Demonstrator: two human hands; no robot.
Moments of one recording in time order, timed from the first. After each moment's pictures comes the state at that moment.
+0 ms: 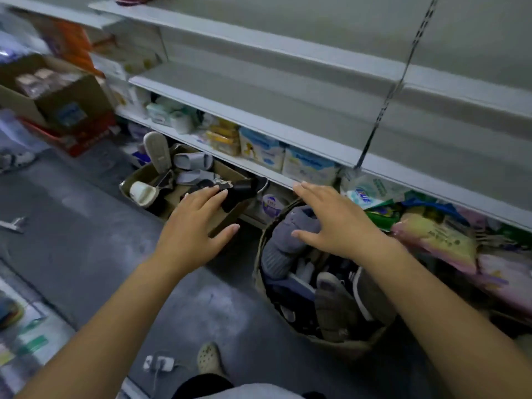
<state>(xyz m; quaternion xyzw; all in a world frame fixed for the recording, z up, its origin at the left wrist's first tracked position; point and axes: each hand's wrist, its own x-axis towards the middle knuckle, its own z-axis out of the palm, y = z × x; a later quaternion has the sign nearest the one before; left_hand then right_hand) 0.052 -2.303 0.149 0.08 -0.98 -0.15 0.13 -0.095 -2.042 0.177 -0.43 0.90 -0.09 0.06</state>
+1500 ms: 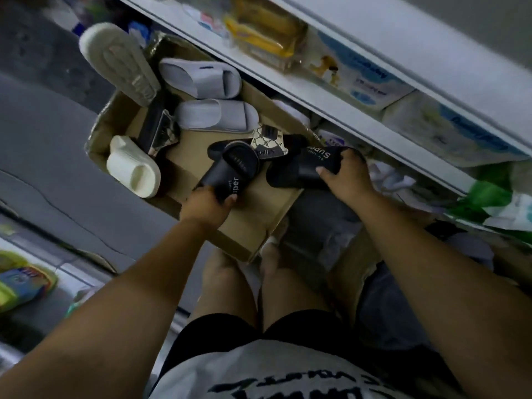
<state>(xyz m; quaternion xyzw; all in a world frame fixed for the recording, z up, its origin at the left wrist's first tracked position) -0.230 -2.651 -0.154 0.35 -0.83 -0.27 -0.35 -0.405 -2.402 -0.166 0.00 0.91 -0.22 0.34</state>
